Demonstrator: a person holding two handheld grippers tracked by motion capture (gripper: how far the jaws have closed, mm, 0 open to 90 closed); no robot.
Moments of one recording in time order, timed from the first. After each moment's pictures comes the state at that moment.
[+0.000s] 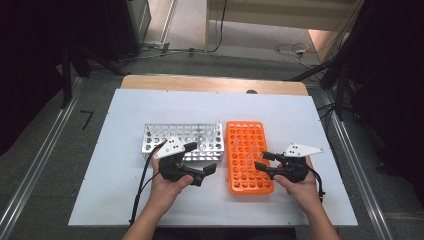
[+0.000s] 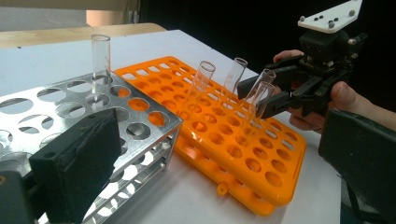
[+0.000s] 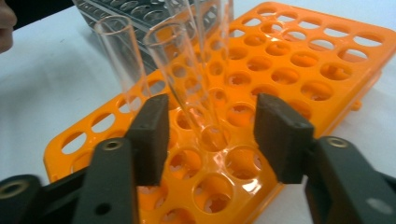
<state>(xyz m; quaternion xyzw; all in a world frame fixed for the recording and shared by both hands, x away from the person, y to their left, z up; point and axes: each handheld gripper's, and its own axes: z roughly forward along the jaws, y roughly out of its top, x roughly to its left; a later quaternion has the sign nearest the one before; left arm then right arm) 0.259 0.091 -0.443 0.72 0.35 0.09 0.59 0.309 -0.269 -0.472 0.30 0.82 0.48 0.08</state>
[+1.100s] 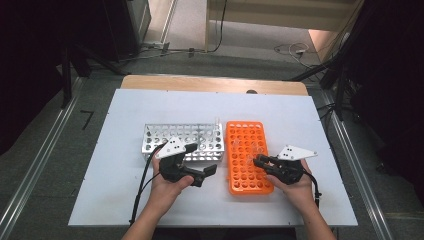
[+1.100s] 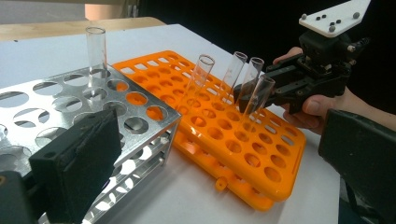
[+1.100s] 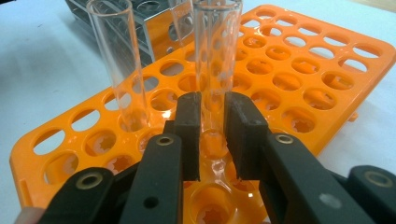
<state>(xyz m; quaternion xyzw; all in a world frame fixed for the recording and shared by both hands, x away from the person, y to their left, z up) 0.258 0.090 -0.444 0.73 0.35 0.09 0.58 0.306 -0.257 -0.478 0.28 0.83 0.47 0.13</state>
